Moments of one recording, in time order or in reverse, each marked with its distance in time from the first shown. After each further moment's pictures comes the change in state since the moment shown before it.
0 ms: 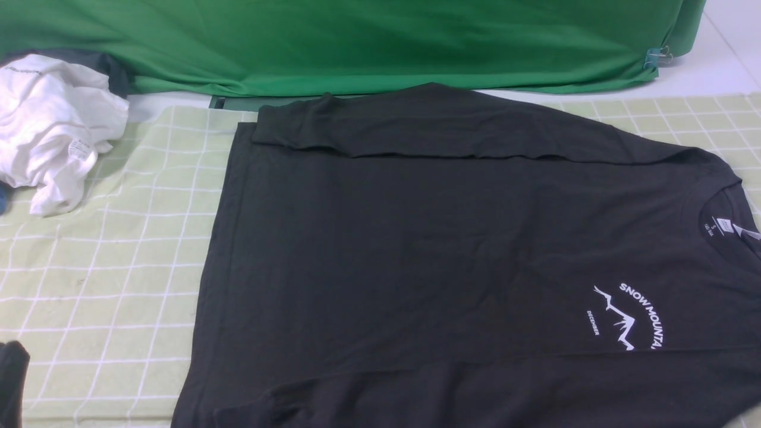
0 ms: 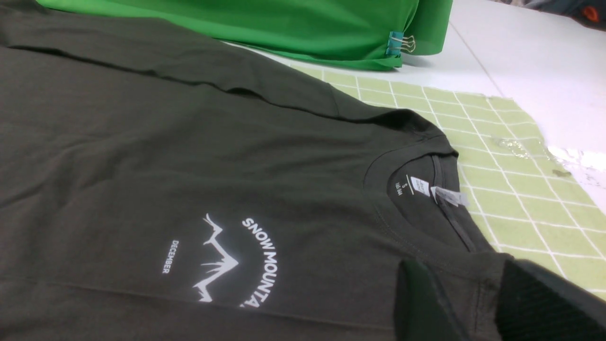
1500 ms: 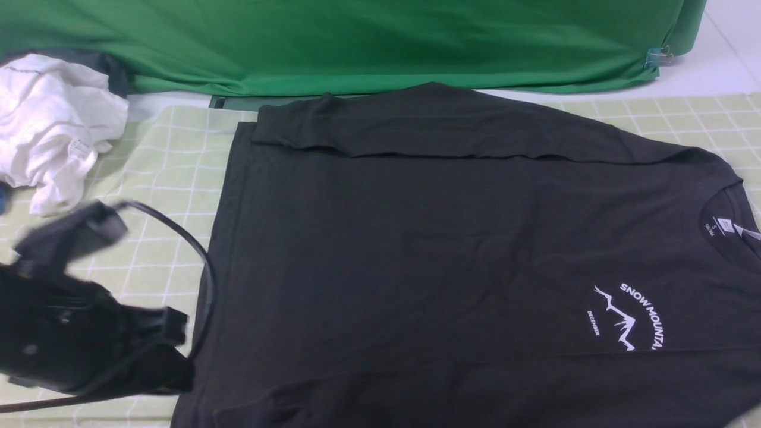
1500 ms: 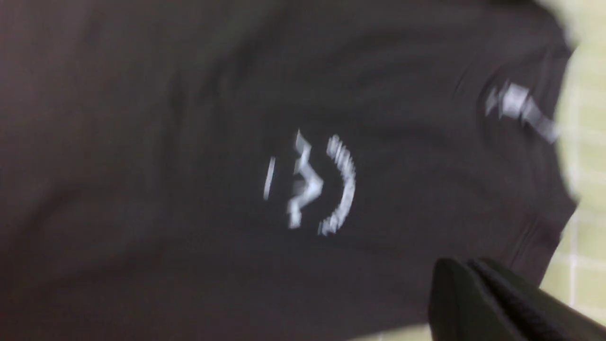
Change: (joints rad) right arm 0.000 0.869 -0.897 0.288 0.762 -0.250; left arm -0.030 1.180 -0.688 -0.494 0.872 0.341
